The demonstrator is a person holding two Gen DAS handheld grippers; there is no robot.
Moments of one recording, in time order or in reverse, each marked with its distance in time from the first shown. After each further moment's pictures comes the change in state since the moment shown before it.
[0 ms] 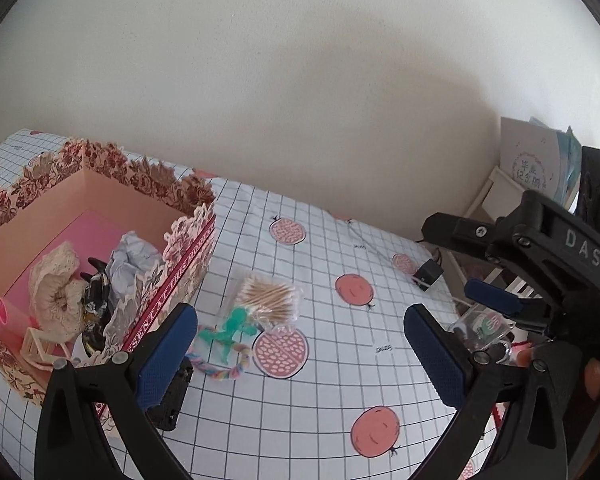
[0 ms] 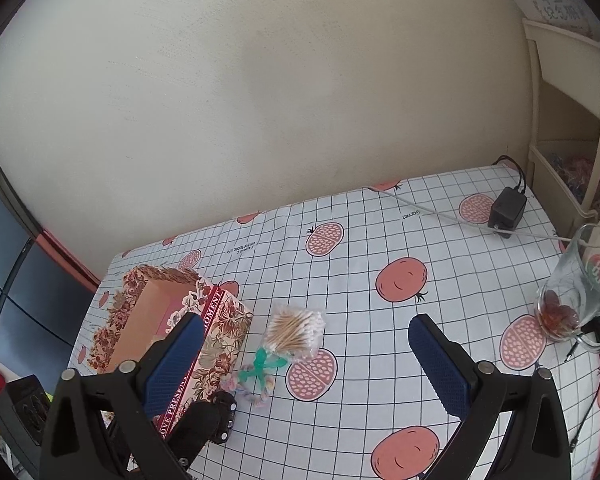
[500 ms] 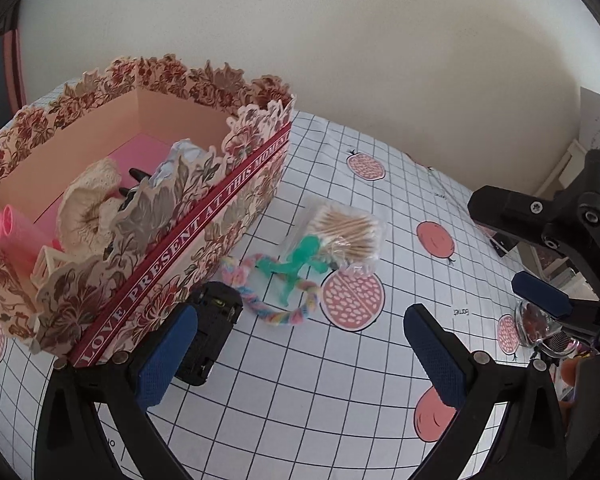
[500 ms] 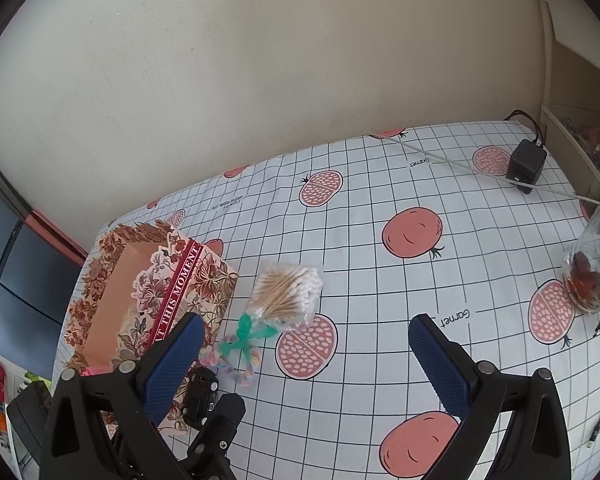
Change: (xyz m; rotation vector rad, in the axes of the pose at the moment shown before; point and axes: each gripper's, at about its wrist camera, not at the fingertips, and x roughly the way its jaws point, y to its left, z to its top) left arm 0.037 0.023 -0.037 -0.101 0.155 0.241; right arm 0.050 -0.003 -0.028 -0.001 0.116 -0.022
